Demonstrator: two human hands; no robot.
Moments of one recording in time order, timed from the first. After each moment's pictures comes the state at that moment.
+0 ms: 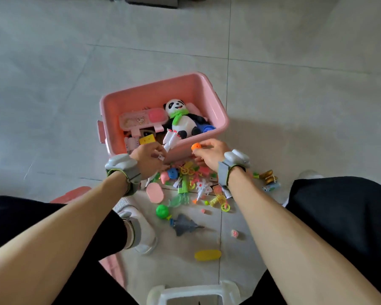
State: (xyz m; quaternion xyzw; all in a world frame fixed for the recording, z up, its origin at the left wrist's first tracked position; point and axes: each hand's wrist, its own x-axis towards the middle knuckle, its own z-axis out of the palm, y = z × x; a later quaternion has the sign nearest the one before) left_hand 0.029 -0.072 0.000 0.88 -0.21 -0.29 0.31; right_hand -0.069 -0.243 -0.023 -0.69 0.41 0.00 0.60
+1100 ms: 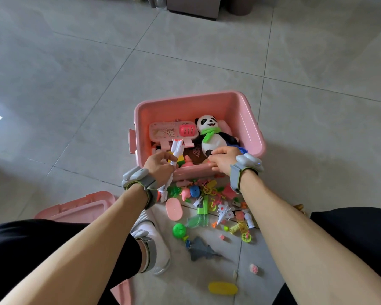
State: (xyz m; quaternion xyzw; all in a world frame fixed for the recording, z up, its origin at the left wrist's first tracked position) left_hand 0.080 -0.048 -0.012 0.84 0.01 -0.29 0.47; right_hand 0.023 -0.232 -0.016 -0.70 0.41 0.08 0.58
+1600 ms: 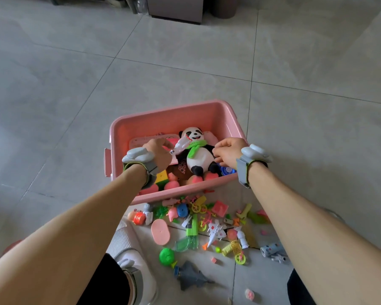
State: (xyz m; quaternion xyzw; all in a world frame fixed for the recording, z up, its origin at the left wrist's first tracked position) left_hand 0.163 -0.131 -0.028 0.92 -0.11 -0.23 0.28; right_hand 0.056 -0.310 -0.013 -0.73 0.41 0.04 0.55
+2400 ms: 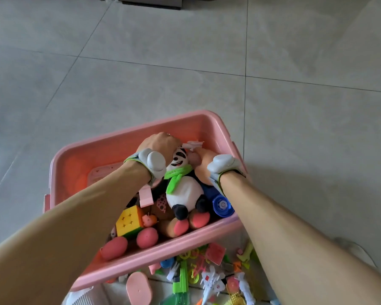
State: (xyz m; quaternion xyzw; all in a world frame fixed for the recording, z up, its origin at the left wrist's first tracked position) left_hand 0.269 -0.255 -0.110 0.89 -0.44 -0.11 -0.01; right_hand 0.157 -0.371 -0.104 -0.87 0.26 0.22 0.35
